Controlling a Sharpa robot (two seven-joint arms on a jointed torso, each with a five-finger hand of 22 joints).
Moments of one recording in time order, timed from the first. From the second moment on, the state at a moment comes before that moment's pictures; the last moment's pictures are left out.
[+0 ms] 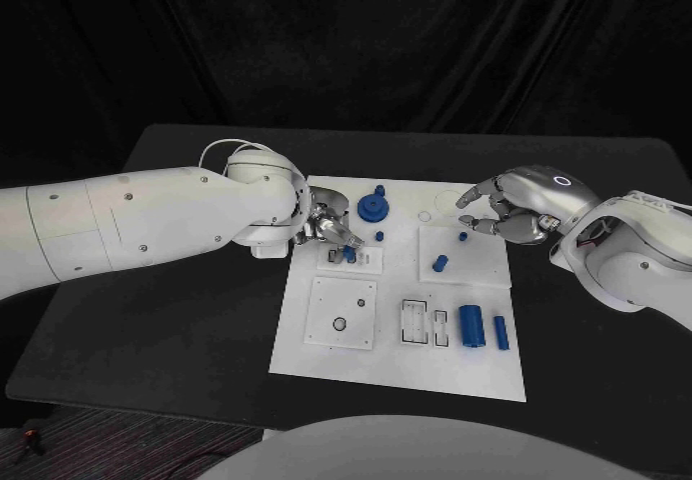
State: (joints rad) left arm 1.43 -0.69 -0.21 1.55 -1.09 0.23 -0.46; left_hand 0.86 0.08 0.41 0.10 0.41 1.18 0.02 0.22 0.85 1.47 -0.04 1.54 1.31 1.47 -0.08 1.57 1.31 0.06 1.38 0.04 1.34 1.31; right arm 1.34 -1.06 -0.21 1.74 -1.62 -0.43 -0.08; right_hand 1.37 0.02 0.11 0.24 0.46 0.84 0.10 0.19 0.18 1.45 0.00 1.41 1.35 1.46 -0.07 1.40 1.21 0.05 1.47 0.04 1.28 1.31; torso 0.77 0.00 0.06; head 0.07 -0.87
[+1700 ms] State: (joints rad) left arm 1.43 -0.70 -0.21 1.56 -1.09 0.25 -0.47; left_hand 0.77 0.06 0.27 0.22 0.15 1.23 0.01 0.22 0.87 1.47 -0.04 1.53 1.31 1.47 -0.08 1.57 1.31 0.06 1.39 0.03 1.32 1.31; right arm 1.34 -1.06 -0.21 1.74 -1.62 -0.43 -0.09; right_hand 1.37 0.02 0.12 0.24 0.46 0.85 0.11 0.19 0.18 1.45 0.00 1.40 1.35 1.46 -0.07 1.40 1.21 0.05 1.47 0.04 1.28 1.31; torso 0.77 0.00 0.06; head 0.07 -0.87
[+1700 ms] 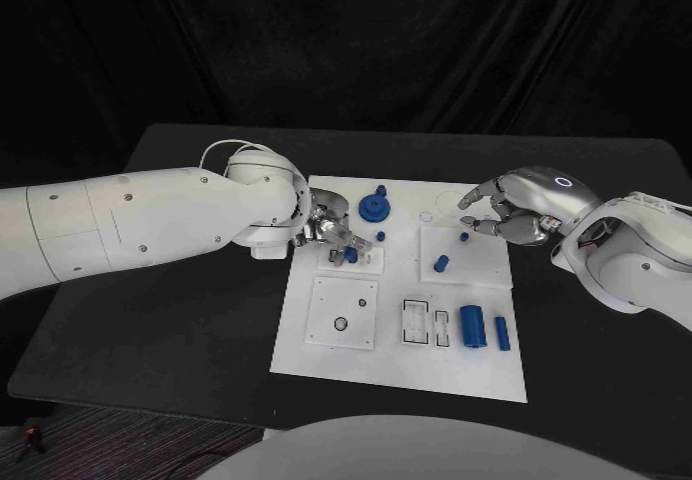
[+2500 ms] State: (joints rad) left arm 1.43 -0.71 -0.21 1.57 -1.09 0.23 -0.47; left_hand 0.83 0.08 0.26 0.20 0.26 1.23 0.00 0.23 0.91 1.47 -0.05 1.53 1.31 1.47 -0.09 1.57 1.31 0.06 1.39 0.02 1.32 1.31; right arm 1.33 -1.06 -0.21 1.74 -1.62 -0.43 -0.09; right_hand 1.37 0.02 0.12 0.23 0.46 0.85 0.11 0.19 0.18 1.43 0.00 1.38 1.35 1.46 -0.07 1.40 1.20 0.05 1.47 0.04 1.28 1.31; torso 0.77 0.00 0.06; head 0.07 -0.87
